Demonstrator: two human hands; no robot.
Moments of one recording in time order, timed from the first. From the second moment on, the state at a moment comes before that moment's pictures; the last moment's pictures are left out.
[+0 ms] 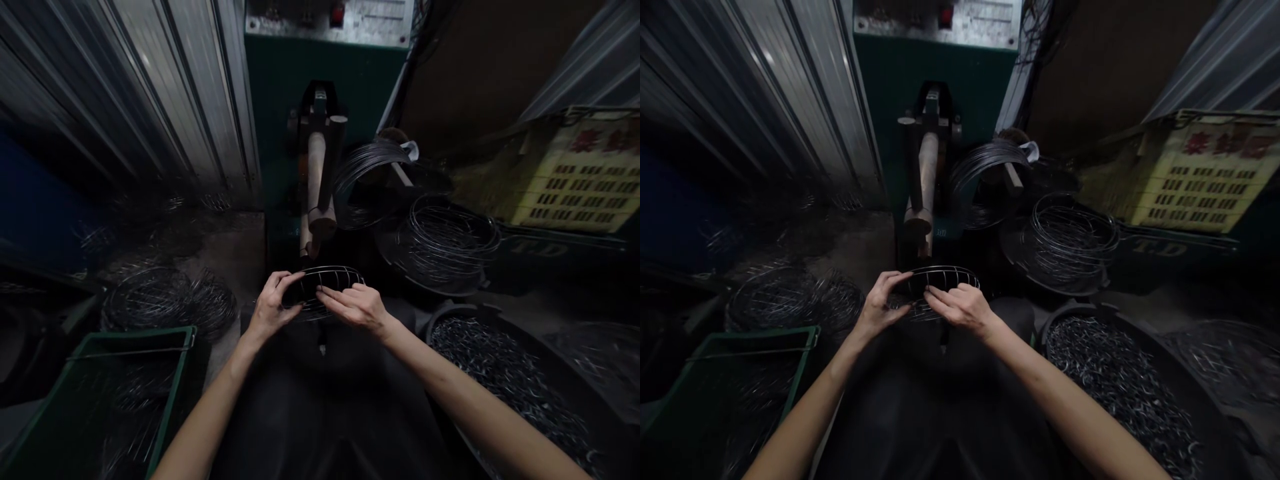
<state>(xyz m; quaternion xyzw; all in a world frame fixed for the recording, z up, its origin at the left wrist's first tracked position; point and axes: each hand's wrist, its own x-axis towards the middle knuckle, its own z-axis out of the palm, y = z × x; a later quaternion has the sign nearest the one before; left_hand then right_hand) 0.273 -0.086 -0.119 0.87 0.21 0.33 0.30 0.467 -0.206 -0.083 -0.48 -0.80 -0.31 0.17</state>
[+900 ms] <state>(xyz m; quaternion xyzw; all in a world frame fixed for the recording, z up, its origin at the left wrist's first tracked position) 0.286 -0.050 -0.129 0.88 0.21 0.34 0.25 0.478 -0.174 -0.104 -0.47 -0.79 -0.36 0.17</state>
